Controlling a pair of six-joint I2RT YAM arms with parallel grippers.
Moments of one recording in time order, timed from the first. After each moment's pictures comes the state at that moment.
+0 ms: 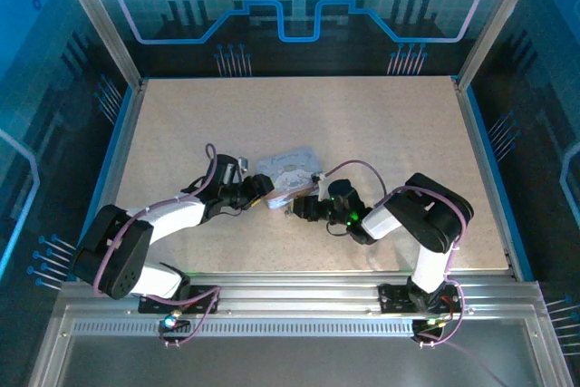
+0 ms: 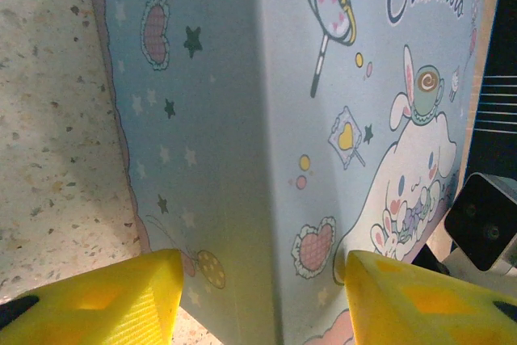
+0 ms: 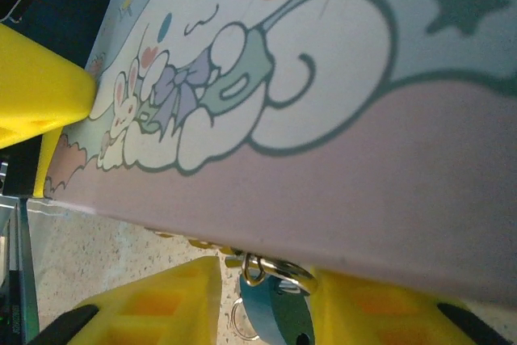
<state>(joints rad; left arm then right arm) -0.39 1.40 0.55 0.08 0.40 -0.98 0.73 1.80 0.47 0.86 -0.28 0.71</state>
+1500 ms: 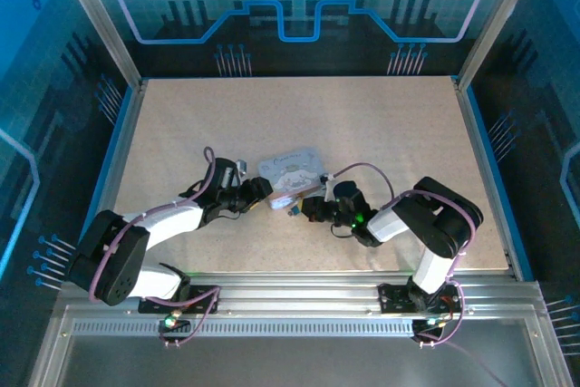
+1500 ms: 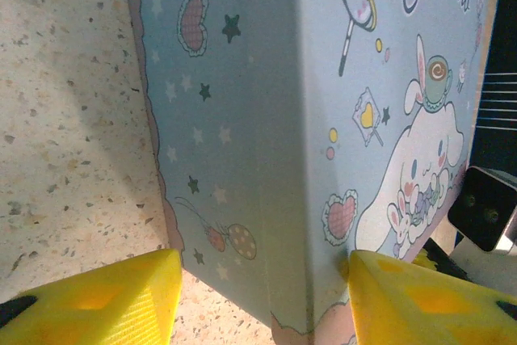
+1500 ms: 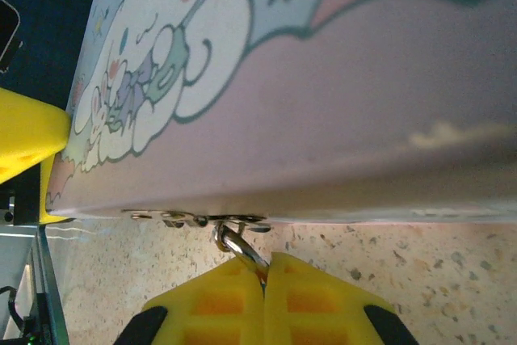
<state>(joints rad) -0.40 1.37 0.51 0.10 0.39 -0.98 0.70 1.74 0.41 0.83 -0.26 0.83</state>
